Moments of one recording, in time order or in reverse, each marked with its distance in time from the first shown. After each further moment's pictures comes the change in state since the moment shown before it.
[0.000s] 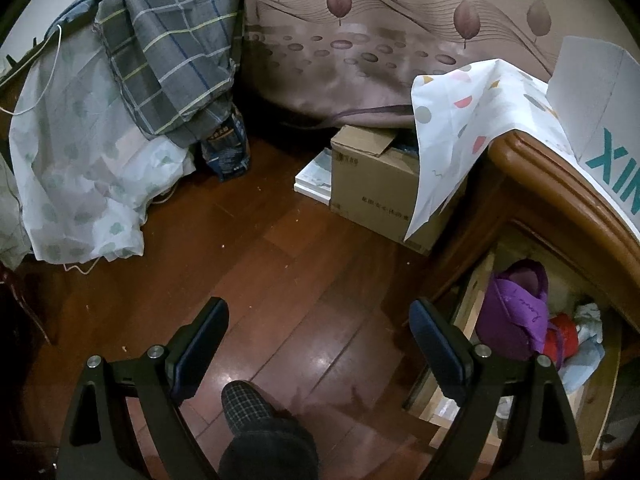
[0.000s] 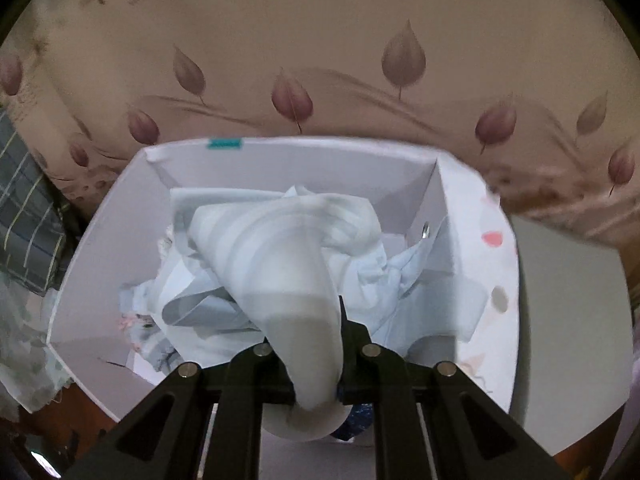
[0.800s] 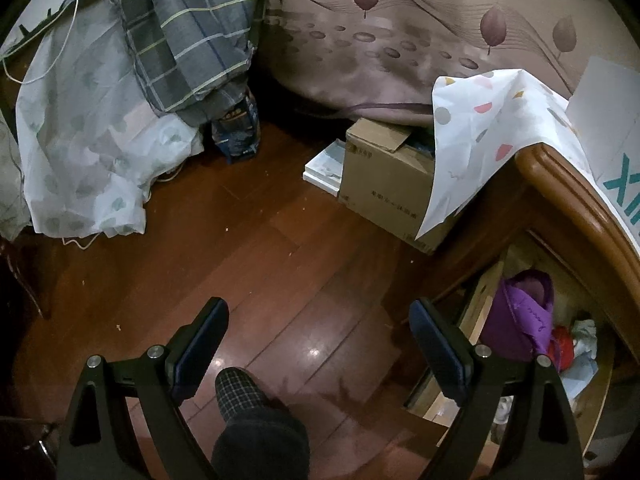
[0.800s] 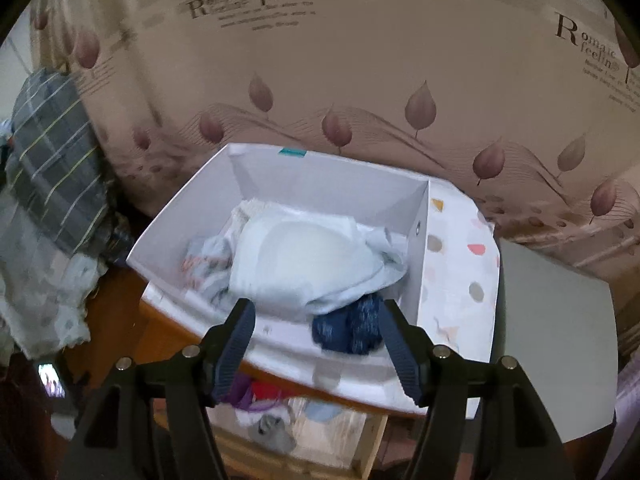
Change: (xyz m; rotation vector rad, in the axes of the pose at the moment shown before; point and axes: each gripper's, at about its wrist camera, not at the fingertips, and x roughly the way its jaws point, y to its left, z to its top) left arm 0.007 0.012 -0.001 -0.084 0.039 -0.001; right arm -0.117 0.008 -0.068 -0.171 -0.122 0.095
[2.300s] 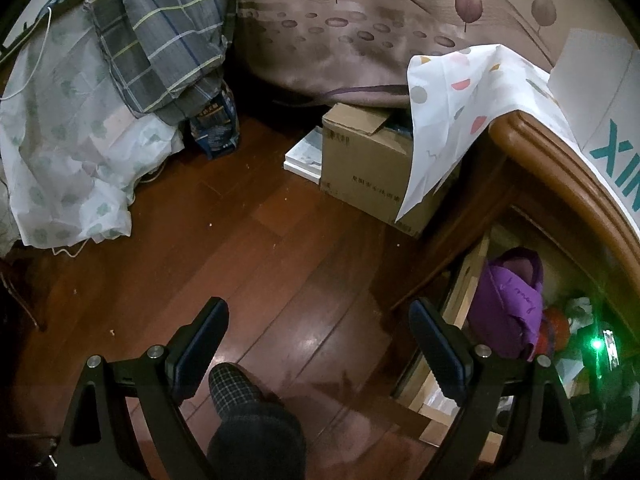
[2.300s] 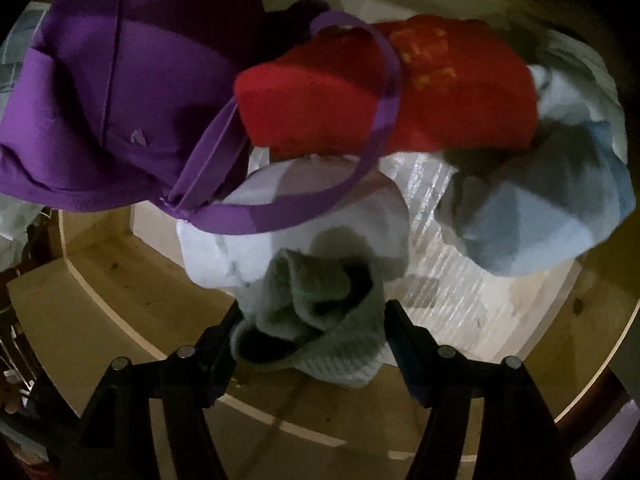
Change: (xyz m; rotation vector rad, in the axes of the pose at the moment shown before) left arm 0.006 -0.021 -0.003 0.060 0.050 -0.033; right arm 0.319 0.075 -0.230 -0.050 0.931 0.170
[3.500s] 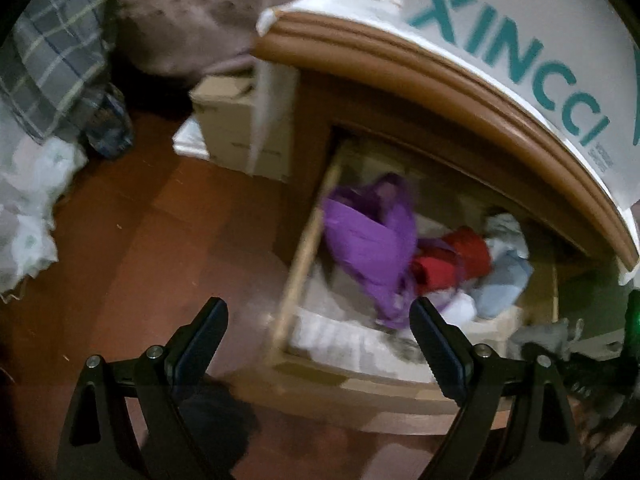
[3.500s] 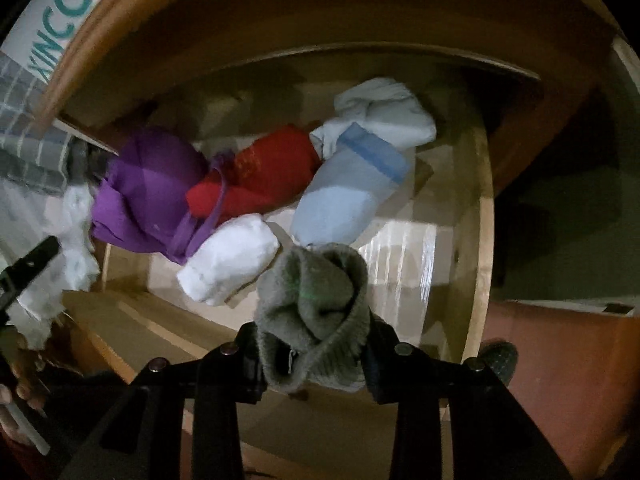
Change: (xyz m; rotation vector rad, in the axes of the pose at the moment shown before) left arm -0.004 -0.105 -0.033 0.223 0.143 -0.252; right arm -0.081 -0.097 -0.138 0.207 -0.539 0.088
